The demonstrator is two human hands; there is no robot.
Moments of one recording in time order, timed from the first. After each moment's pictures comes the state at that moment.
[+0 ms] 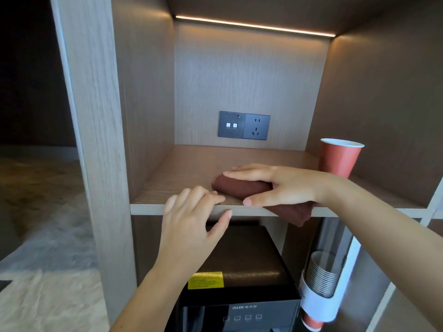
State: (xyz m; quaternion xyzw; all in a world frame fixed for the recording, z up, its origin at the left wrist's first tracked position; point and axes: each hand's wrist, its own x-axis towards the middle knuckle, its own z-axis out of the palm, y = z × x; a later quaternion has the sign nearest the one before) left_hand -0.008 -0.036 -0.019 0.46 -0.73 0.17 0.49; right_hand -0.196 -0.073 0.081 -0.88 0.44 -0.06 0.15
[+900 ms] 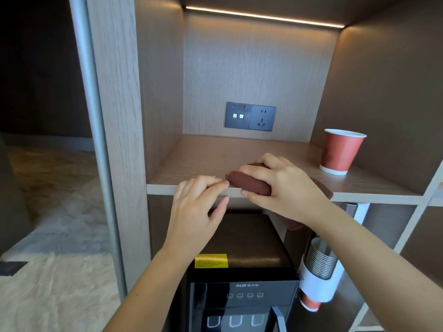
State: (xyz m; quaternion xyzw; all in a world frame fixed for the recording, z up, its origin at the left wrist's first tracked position) left_hand -0.002 -0.027 -0.029 0.44 -0.72 0.15 0.51; right_hand -0.182 -0.038 0.035 -0.85 0.43 -0.24 -0.17
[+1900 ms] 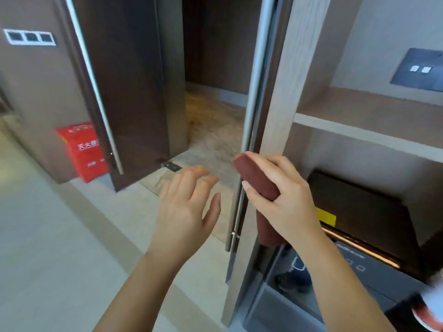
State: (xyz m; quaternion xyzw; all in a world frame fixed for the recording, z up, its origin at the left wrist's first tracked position) left_hand 0.100 0.187 -0.097 0.70 -0.55 0.29 0.35; right_hand -0.036 0.073 -0.067 -0.87 0.17 -0.42 0.18
